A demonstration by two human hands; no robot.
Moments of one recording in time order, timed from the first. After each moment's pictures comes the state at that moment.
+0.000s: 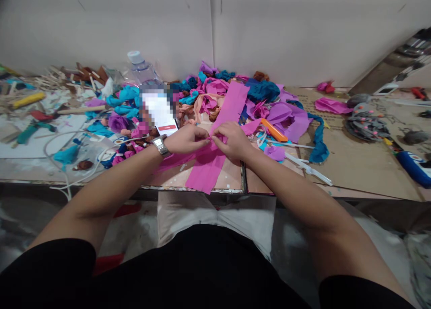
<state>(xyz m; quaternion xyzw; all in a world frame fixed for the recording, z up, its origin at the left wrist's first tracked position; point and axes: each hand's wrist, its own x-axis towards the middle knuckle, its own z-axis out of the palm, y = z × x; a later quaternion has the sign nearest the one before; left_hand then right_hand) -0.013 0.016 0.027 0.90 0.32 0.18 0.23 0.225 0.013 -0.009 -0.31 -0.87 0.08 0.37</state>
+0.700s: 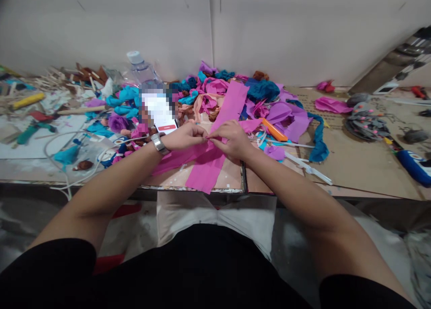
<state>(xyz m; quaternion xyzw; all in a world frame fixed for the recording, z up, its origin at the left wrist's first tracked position) -0.017 0.030 0.021 0.84 0.33 0.17 0.38 0.226 0.012 -0.005 -0.29 -0.88 0.09 0.38</state>
